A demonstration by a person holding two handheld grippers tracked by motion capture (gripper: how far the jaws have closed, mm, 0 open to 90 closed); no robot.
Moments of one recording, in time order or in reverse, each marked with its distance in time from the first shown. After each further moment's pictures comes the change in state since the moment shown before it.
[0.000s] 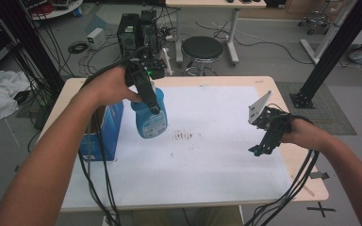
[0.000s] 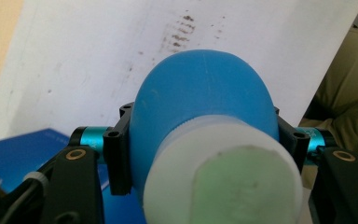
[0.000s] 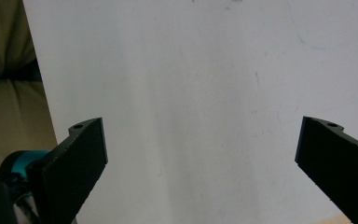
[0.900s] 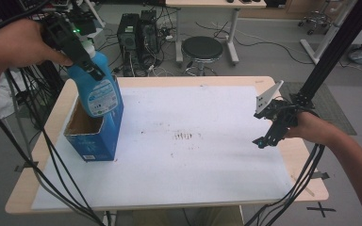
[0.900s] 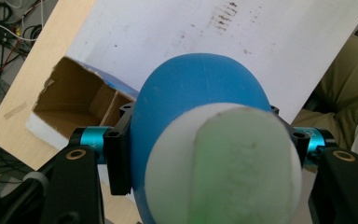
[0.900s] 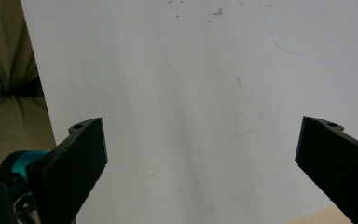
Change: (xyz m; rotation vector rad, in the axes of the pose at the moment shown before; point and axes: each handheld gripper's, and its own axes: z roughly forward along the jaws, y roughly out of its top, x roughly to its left) left arm 0.052 -0.086 -0.114 -0.076 0.054 -0.123; right arm -0.014 -0.005 -0.019 -0.063 -0.005 0.049
